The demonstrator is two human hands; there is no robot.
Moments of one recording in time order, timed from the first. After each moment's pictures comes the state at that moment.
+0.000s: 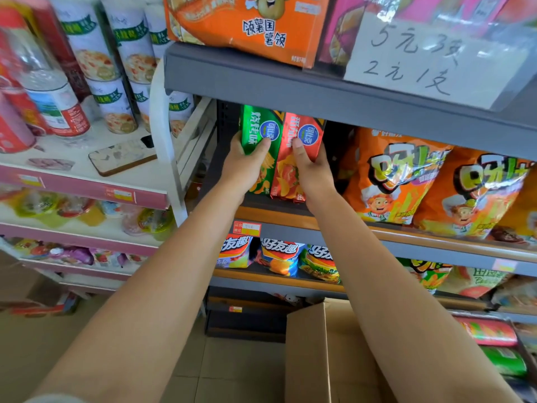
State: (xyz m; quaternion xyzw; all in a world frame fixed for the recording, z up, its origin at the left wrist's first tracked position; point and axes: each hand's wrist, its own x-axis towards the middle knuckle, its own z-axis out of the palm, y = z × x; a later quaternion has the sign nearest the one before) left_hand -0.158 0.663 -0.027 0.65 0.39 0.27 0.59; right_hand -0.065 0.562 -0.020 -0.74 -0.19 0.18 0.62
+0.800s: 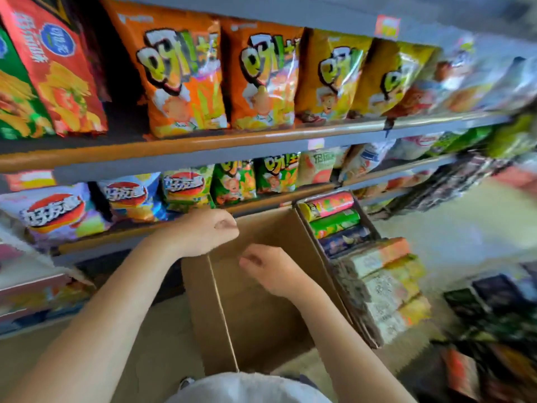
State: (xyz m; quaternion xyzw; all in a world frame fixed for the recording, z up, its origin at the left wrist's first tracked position) left_hand -0.170 0.401 -0.071 0.90 0.08 -0.21 0.38; right_hand -0.147 0.204 -0.109 -0.90 -0.23 0.30 0.24
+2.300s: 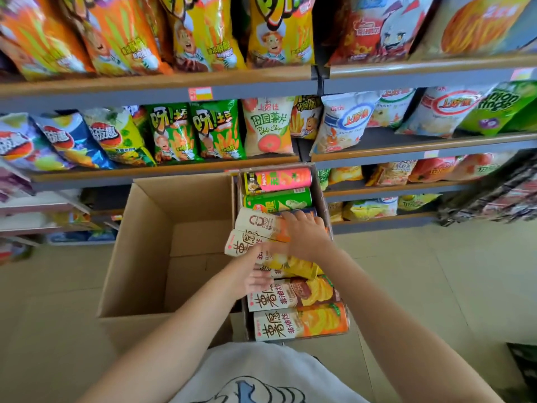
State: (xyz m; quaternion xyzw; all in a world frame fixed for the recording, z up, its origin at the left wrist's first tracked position) left_hand -0.052 -0.055 -0.209 0.39 0.55 -0.16 0.72; right_hand 0.089 -0.153 -0.192 -0.88 -0.39 0.26 0.03
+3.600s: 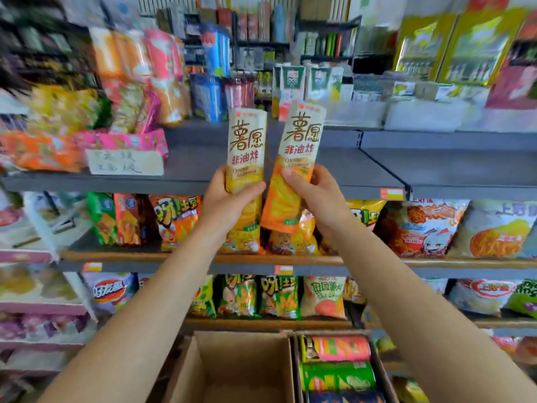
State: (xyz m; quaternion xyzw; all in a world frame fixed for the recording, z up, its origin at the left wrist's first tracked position) left_hand -0.014 0.211 0.155 0.66 0.22 0.40 0.60; right_hand 0.107 0.087 0.170 -0.60 -0.33 0.16 0.70
